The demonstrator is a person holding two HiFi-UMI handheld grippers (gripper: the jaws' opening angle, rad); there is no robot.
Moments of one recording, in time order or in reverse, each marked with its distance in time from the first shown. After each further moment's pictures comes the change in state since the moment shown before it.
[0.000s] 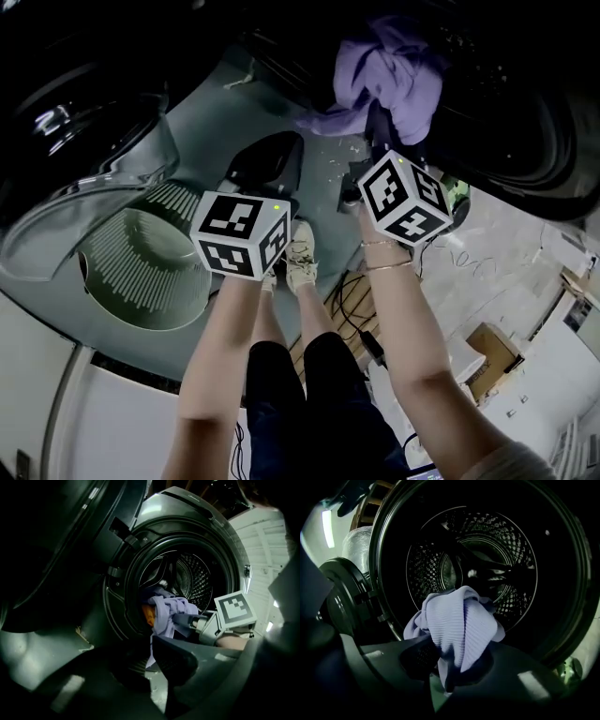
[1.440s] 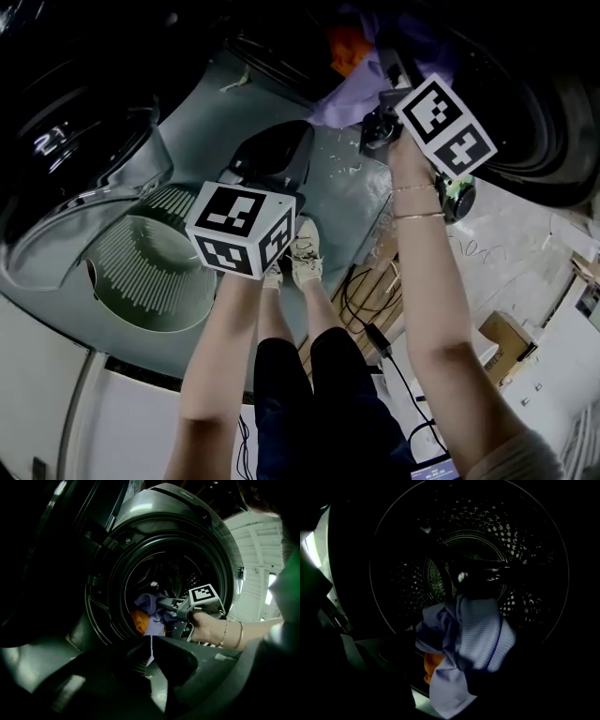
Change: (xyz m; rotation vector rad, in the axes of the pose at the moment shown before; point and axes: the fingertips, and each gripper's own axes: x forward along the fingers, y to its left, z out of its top) left arm 0.009 -0.030 0.027 0.049 -0.001 -0.092; right arm 0.052 -0.035 0.073 0.154 -0.039 -0.013
